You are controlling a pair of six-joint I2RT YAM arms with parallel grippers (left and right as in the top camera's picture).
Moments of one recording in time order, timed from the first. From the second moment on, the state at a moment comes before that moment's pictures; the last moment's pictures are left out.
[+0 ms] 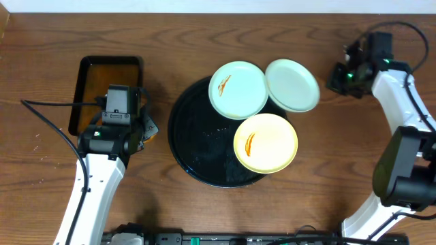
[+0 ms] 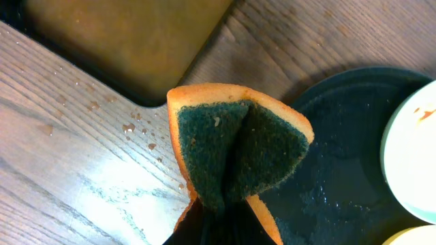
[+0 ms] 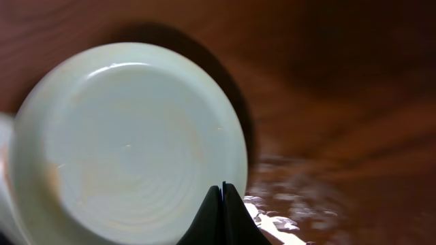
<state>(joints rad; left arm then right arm) -0.09 1.20 1.00 -0.90 -0.14 -0.65 -0.15 1.93 1.43 -0.68 -0.32 0.25</state>
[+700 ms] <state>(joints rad) -0.09 1.20 0.99 -0.89 -0.14 -0.65 0.12 1.92 1.35 -0.57 -0.48 0.29</state>
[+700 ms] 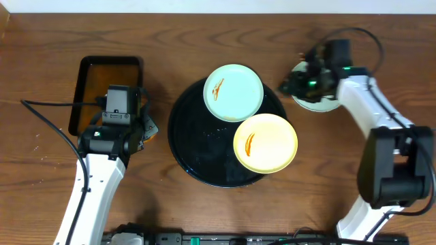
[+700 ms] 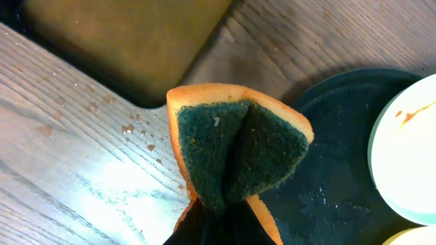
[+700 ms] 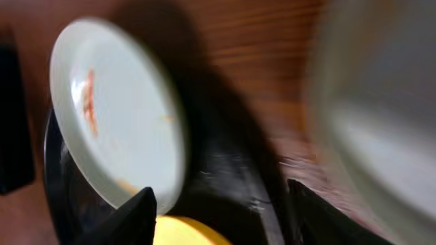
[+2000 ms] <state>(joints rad) -0.09 1.20 0.99 -0.89 -0.11 -0.65 0.44 2.03 1.35 -0.43 -0.15 0.52</state>
